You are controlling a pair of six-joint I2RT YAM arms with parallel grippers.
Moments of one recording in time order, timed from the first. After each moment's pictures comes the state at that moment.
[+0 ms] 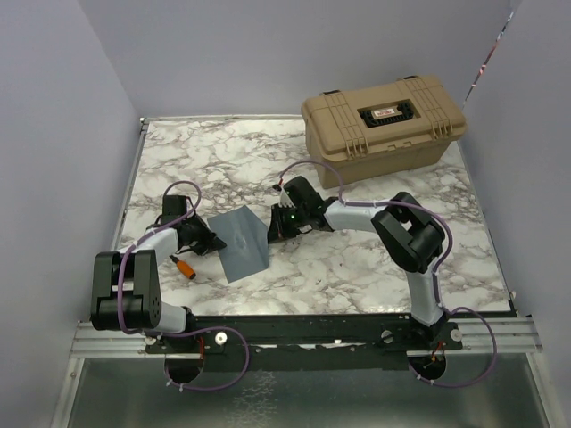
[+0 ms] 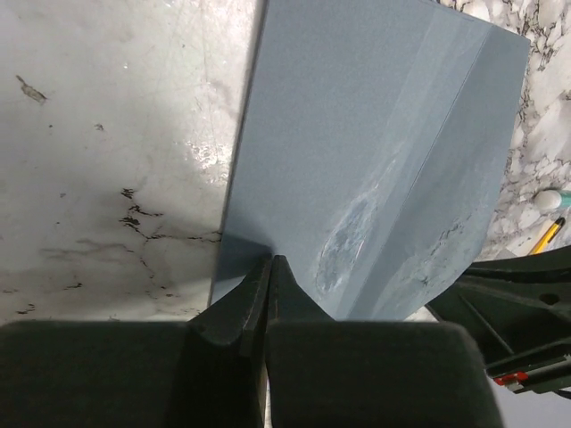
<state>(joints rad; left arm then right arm) 0.05 1.41 0.58 -0.25 0.39 -0.73 0.78 2.05 1.25 -0.03 -0.44 0.59</state>
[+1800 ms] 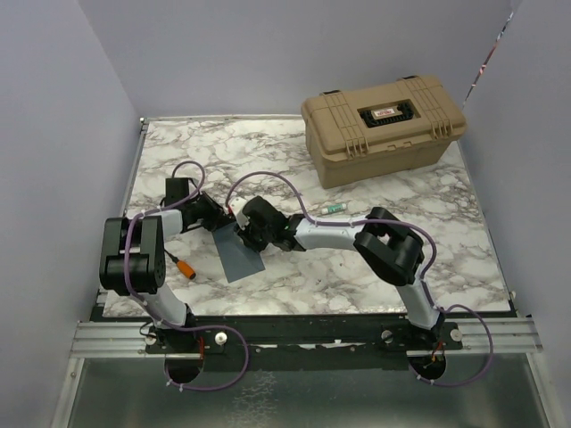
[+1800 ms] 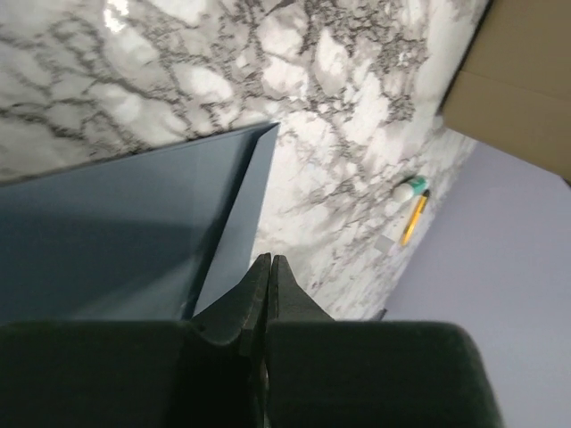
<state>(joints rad) 0.05 1.64 0.73 -0.01 0.63 -0.84 1.02 2.12 1.41 -0.04 0.00 -0.01</state>
